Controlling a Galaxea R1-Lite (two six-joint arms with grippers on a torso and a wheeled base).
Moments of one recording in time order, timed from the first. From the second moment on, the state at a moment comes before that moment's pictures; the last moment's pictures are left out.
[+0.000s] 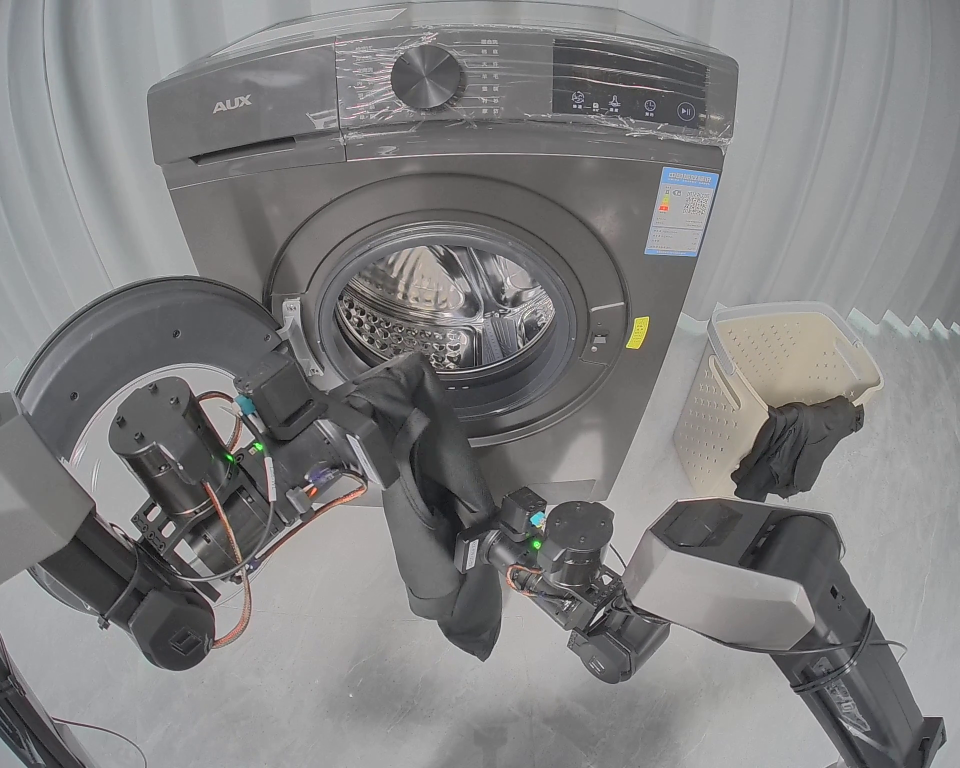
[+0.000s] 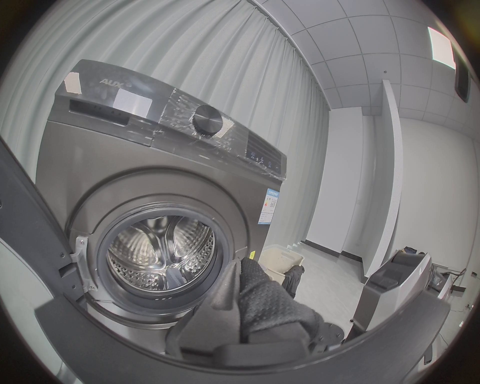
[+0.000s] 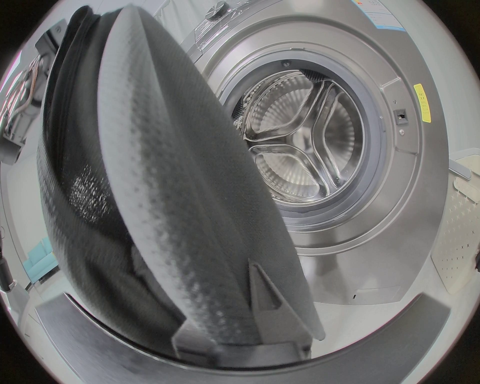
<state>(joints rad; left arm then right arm) -0.52 1.86 -0.58 -1.55 -0.18 -0.10 0.72 2.66 -1.22 -1.50 -0.06 0.12</state>
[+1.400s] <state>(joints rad) -0.45 2.02 -0.23 -1.55 -0.24 -0.06 0.64 2.30 -1.04 -1.52 -0.06 0.13</state>
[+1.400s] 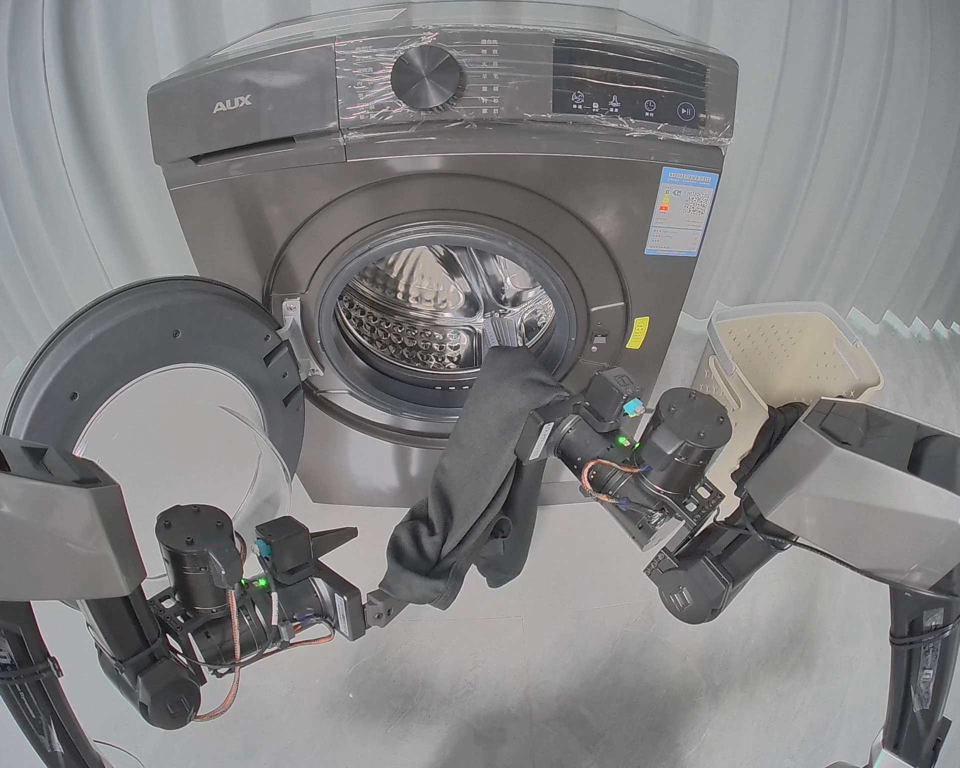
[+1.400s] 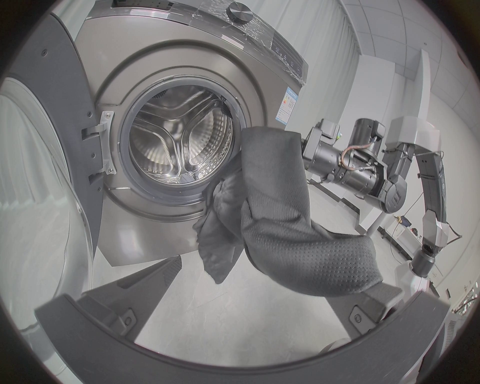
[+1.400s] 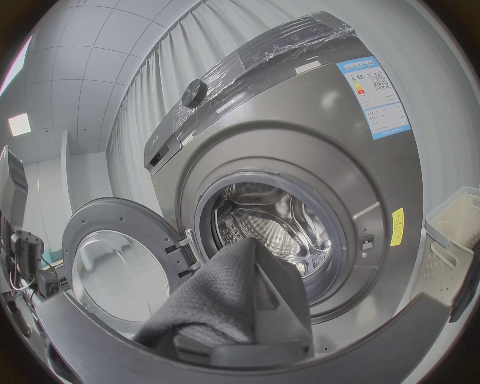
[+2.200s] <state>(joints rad) -0.44 2.06 -0.28 -1.55 -0.27 -0.04 0.67 2.27 -1.03 -1.52 -0.06 0.13</state>
